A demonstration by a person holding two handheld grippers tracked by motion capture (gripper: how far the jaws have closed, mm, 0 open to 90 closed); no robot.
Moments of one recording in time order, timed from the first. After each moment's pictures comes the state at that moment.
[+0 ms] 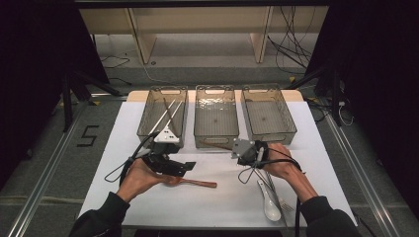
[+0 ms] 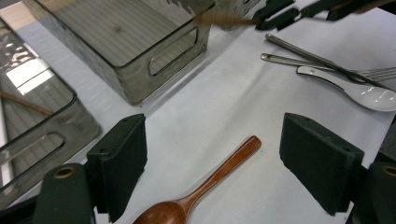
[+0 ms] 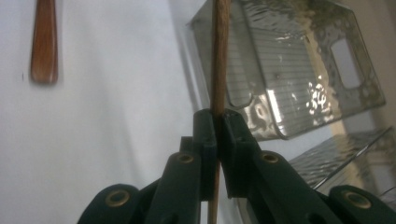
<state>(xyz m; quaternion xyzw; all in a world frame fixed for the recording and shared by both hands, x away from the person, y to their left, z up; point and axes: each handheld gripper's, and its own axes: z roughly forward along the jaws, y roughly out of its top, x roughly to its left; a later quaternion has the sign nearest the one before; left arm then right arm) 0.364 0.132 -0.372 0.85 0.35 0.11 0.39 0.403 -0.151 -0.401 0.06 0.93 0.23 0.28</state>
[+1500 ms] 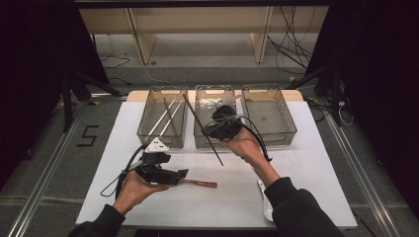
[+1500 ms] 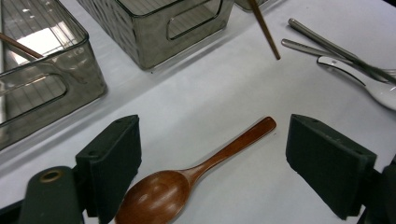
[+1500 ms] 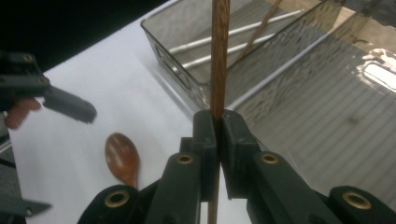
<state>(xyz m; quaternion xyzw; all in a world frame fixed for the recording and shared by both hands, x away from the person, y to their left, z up) 0.356 0.149 -0.402 0.82 0.40 0.10 0.39 0.457 -0.081 -0.355 0.32 0.86 0.39 0.06</state>
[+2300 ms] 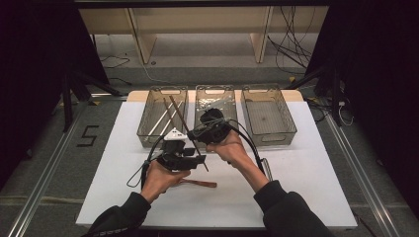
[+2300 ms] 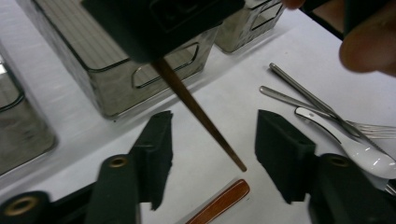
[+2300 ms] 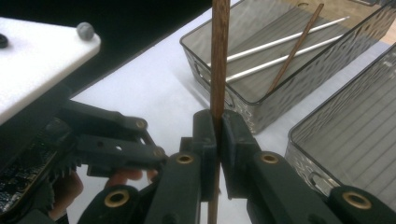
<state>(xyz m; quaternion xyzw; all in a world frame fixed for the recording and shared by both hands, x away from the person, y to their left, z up) 0.384 0.102 -0.401 0.79 0.41 0.07 0.44 0.443 -0.054 -0.355 0.32 0.85 0.42 0.02</state>
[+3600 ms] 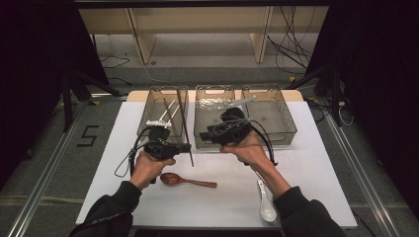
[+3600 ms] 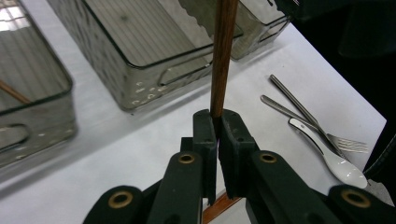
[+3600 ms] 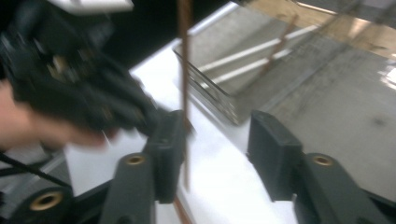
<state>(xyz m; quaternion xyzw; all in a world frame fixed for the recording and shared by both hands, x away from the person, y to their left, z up) 0.417 0.149 -0.388 0.77 0.45 0.01 0.44 0.432 -0.106 -0.342 0.33 0.83 0.44 0.03</state>
